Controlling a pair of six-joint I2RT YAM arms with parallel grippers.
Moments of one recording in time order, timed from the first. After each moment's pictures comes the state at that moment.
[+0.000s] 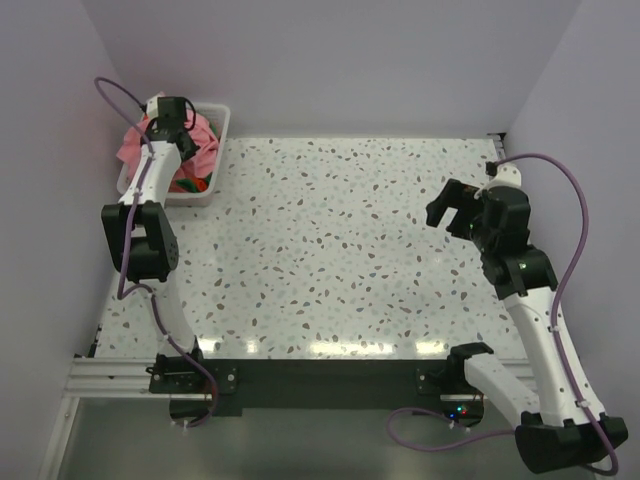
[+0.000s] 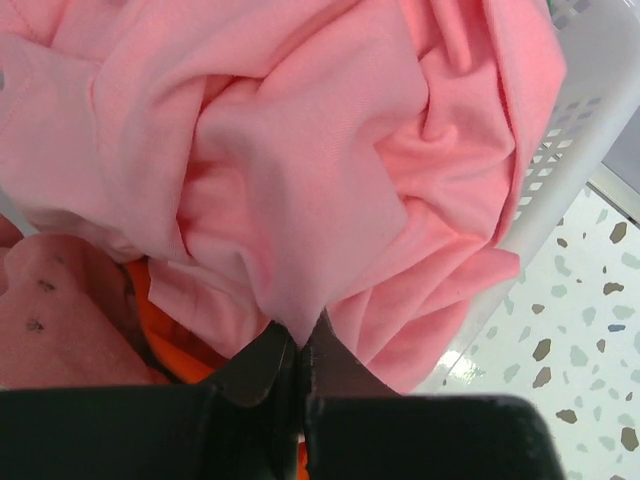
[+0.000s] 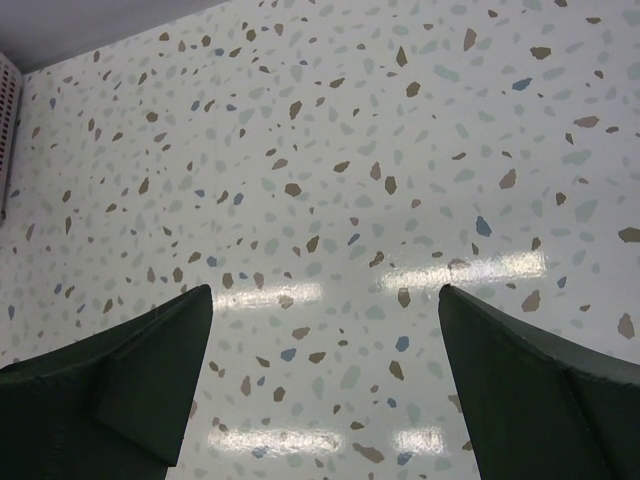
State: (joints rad) left arm 0.07 2.05 1.86 -0.57 -0.35 -0.50; right arm 0.16 0.88 1.03 -0.59 0.09 0.39
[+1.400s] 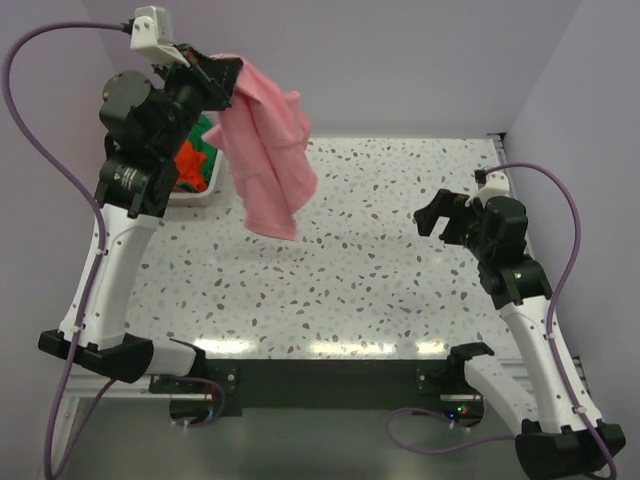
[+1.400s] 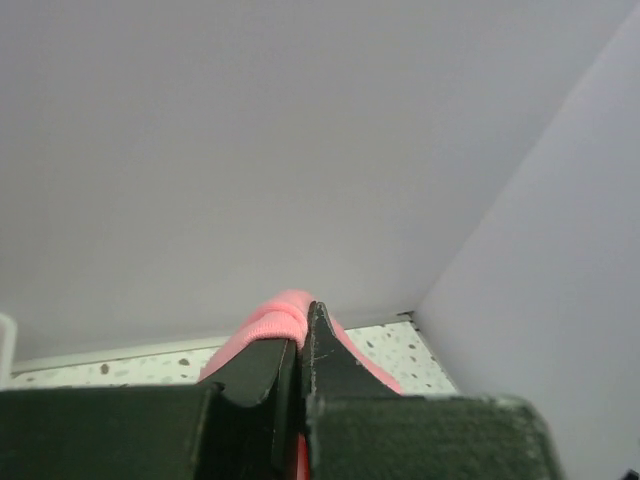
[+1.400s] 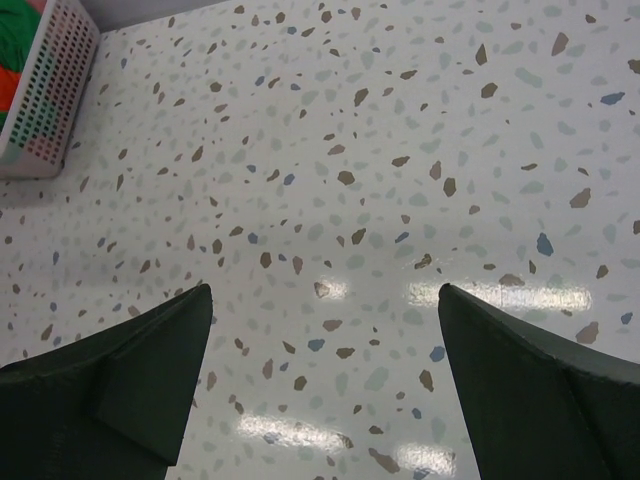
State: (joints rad) left arm -0.30 1.37 1.87 -0.30 0.03 -0.41; right arm 0.16 0.82 0.92 -0.48 -0.07 0.35
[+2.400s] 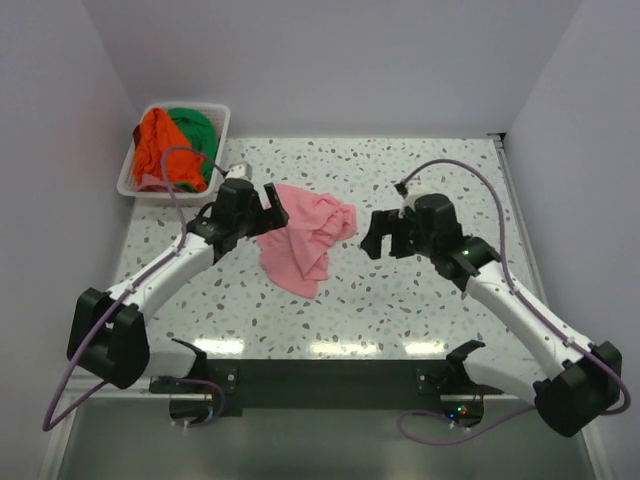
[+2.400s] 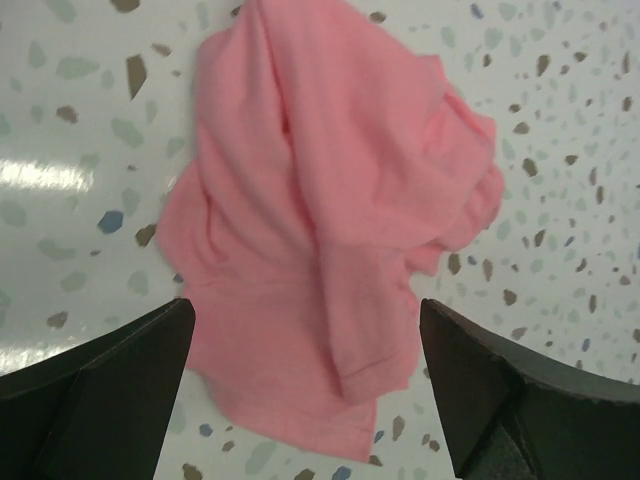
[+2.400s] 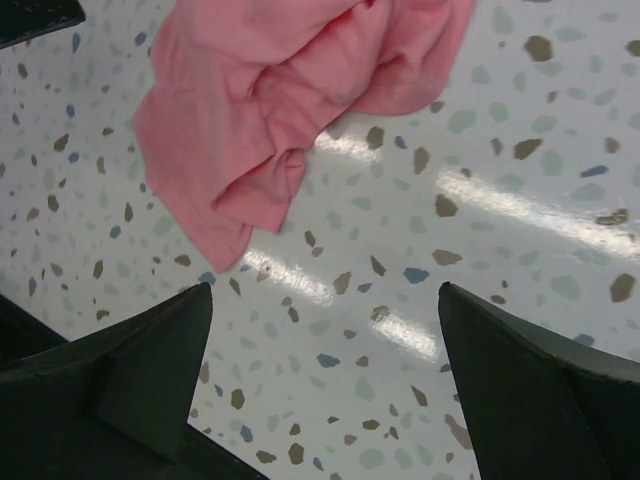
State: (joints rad) left arm -0.42 1.36 0.97 -0.25 -0.08 -0.63; right arm 0.44 1.03 0.90 -0.46 -0.09 0.35
